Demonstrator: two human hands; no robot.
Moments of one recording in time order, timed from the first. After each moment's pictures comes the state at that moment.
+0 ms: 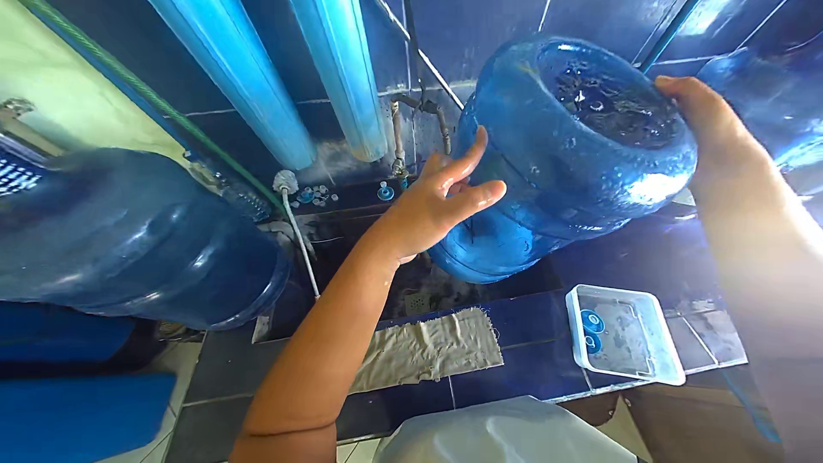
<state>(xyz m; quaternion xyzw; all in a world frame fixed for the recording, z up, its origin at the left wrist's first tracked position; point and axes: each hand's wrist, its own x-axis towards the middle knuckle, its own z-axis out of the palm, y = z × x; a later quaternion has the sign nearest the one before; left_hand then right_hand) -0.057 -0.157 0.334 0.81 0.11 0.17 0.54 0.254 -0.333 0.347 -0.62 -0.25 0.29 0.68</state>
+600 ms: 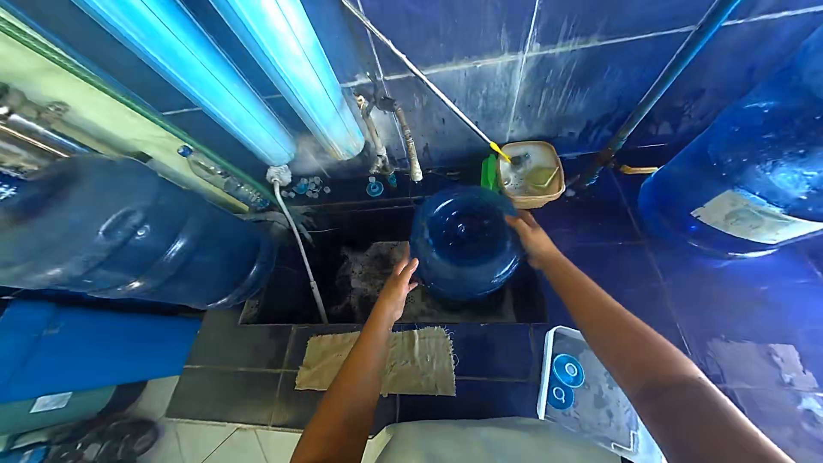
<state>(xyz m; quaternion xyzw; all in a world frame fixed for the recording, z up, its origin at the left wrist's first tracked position) 0.028 -0.166 0.071 0.55 0.46 0.20 0.67 0.328 -0.267 0.067 -0.69 -0.23 0.43 0.54</state>
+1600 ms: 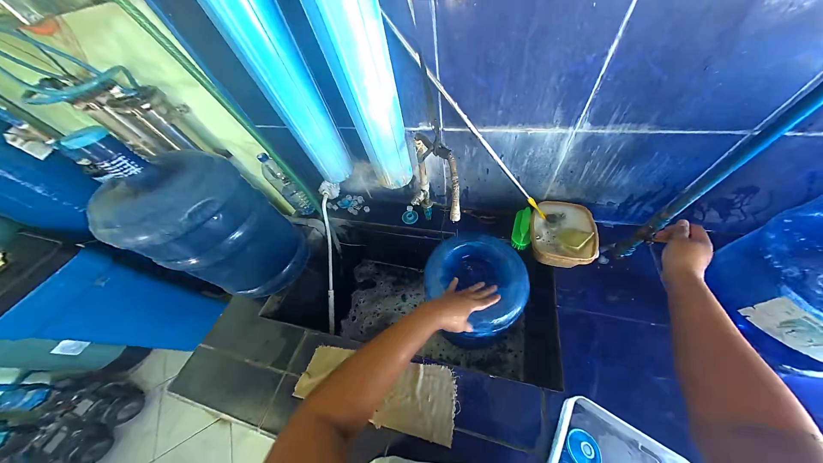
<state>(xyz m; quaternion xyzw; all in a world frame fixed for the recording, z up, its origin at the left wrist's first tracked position) 0.096 -0.157 0.121 0.94 0.16 -0.14 0.27 0.529 -0.271 0.122 -0.83 -0.20 0.06 0.52</state>
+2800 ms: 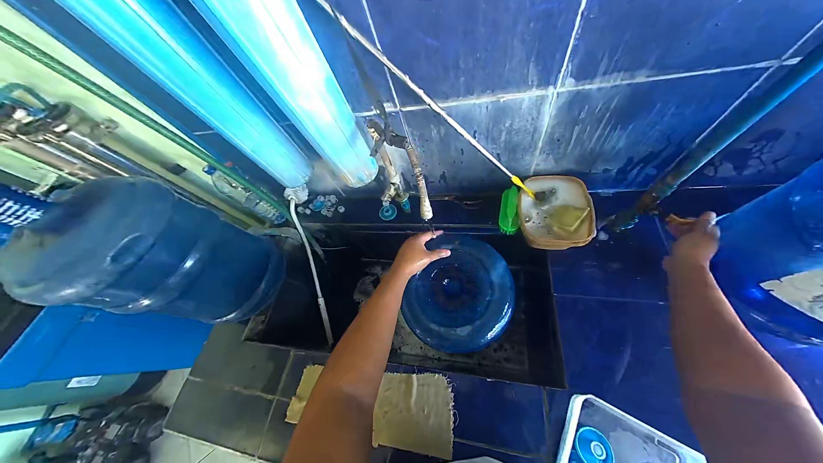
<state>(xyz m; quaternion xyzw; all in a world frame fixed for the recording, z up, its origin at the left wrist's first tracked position) 0.122 -0.030 0.078 0.82 0.40 0.11 0.40 0.583 -0.284 0.029 -0.72 -0.05 0.10 0.69</state>
